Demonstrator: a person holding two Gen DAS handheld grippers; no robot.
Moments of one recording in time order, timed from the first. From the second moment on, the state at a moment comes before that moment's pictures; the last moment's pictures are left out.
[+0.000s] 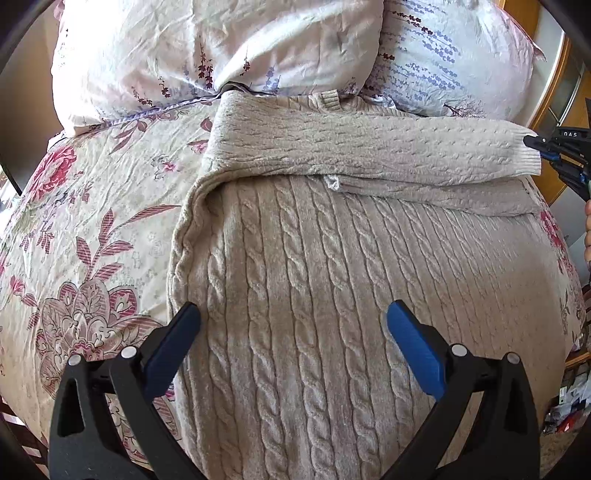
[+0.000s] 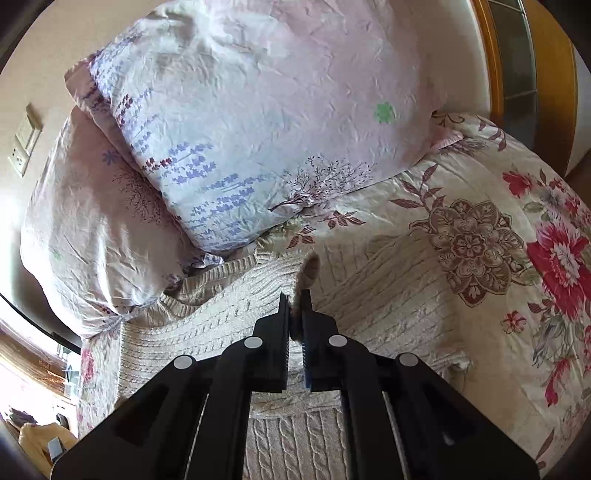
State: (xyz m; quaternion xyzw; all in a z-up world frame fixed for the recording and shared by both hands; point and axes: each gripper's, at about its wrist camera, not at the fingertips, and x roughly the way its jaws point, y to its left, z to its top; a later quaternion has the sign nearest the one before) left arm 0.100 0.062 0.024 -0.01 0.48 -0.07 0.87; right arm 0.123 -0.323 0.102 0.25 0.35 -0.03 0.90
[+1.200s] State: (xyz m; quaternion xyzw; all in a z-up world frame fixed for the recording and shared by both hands) left arm 0.096 0.057 0.025 0.03 0.46 -0.03 0.88; right arm 0.123 -0.316 0.042 0.13 0.49 -0.09 0.86
